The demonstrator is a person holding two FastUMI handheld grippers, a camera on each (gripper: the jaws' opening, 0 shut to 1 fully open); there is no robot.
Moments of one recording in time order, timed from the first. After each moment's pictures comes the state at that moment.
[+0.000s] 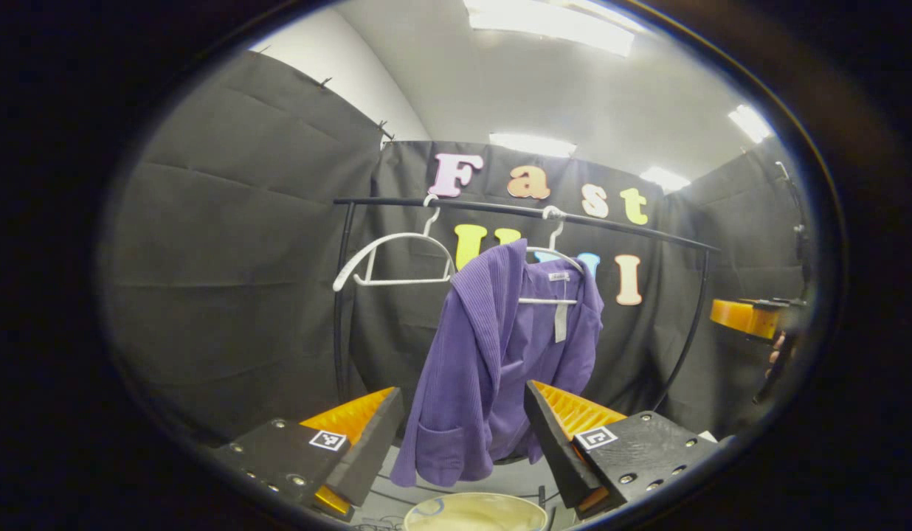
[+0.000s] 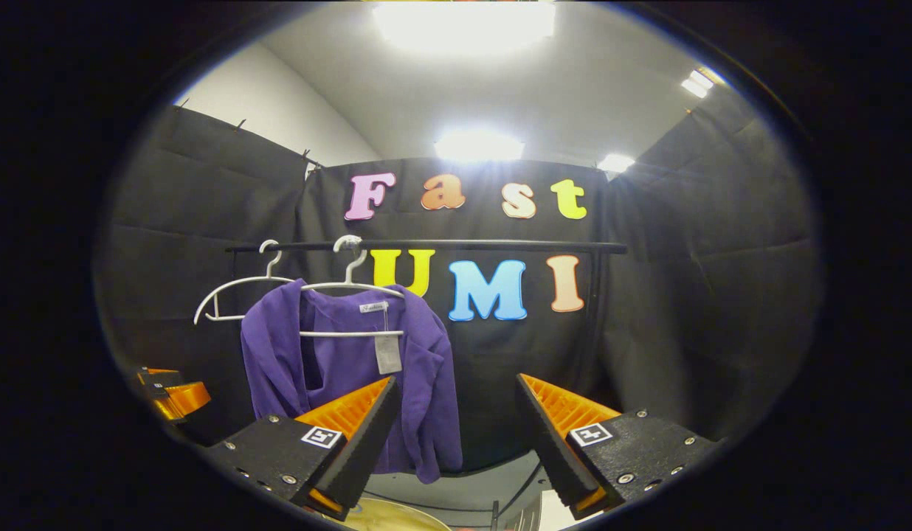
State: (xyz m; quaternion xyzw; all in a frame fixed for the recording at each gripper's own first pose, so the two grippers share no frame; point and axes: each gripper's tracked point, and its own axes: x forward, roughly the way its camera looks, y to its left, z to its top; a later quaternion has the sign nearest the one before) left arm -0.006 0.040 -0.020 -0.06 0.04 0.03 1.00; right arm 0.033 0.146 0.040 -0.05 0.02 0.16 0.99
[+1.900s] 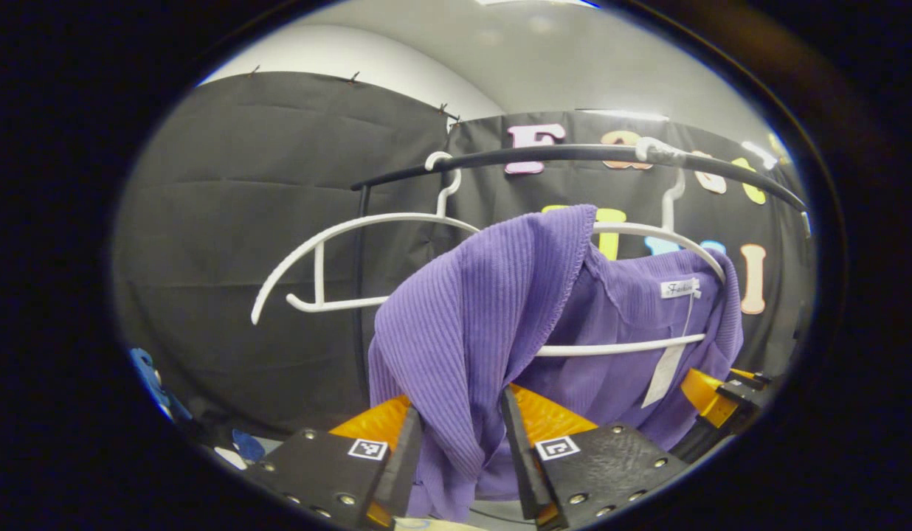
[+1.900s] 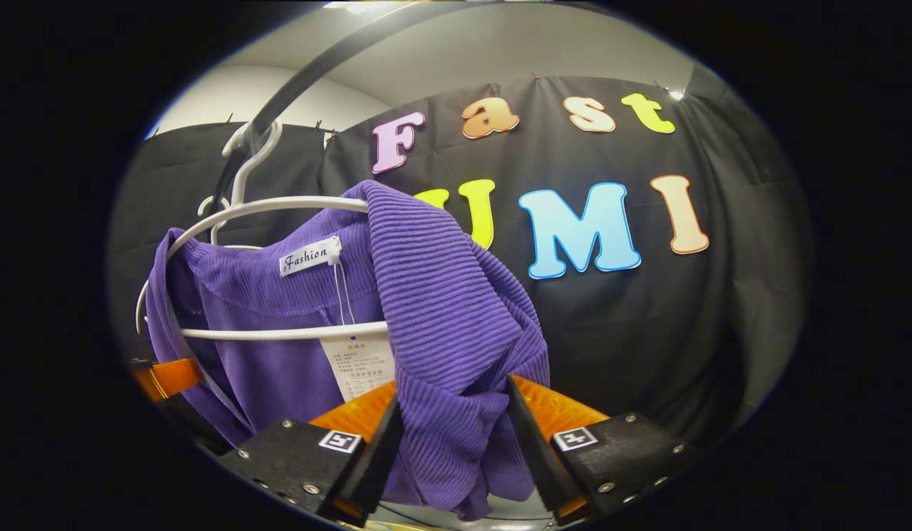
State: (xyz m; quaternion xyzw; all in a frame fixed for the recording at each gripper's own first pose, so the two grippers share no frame) left arm 0.225 0.025 -0.042 -0.05 0.07 0.25 0.96; right arm 0.288 0.275 -0.088 0.02 0.11 0.30 0.95
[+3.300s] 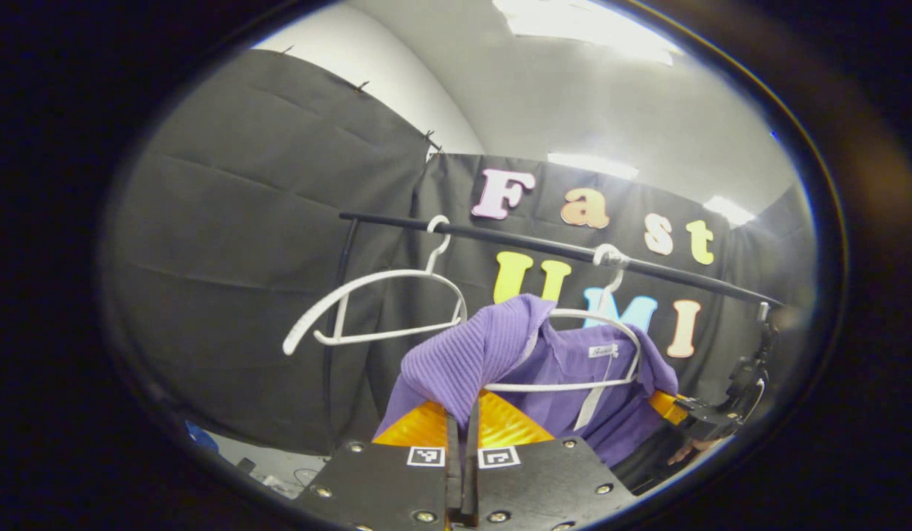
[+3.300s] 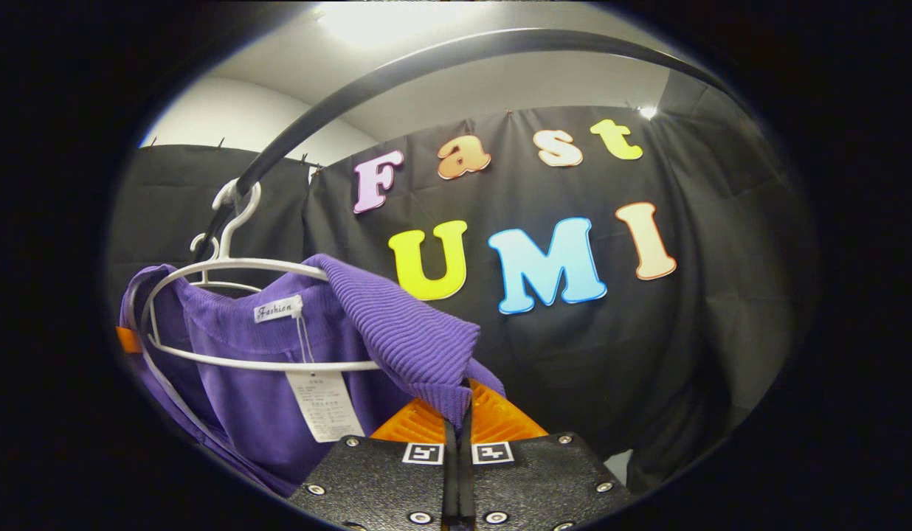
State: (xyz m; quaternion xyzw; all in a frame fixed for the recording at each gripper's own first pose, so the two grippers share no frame) left arm 0.149 0.017 0.046 -0.09 -0.02 0.16 0.98; right arm 0.302 0.217 -0.049 0.05 0.04 0.25 0.97
